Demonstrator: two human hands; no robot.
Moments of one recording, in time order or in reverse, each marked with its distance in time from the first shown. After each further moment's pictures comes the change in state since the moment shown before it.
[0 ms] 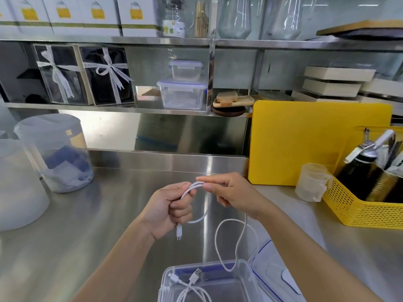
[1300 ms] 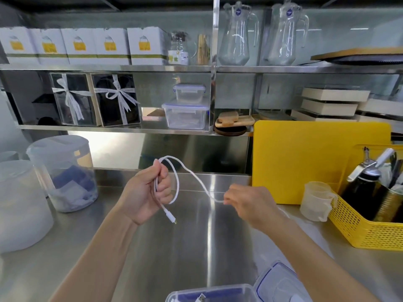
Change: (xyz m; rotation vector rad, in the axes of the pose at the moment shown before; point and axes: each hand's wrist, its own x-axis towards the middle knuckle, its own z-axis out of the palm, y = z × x) left_hand -0.001 0.074 -0.005 0.042 0.098 0.254; right_hand 0.004 0.016 -0.030 -1.026 0.346 -0.484
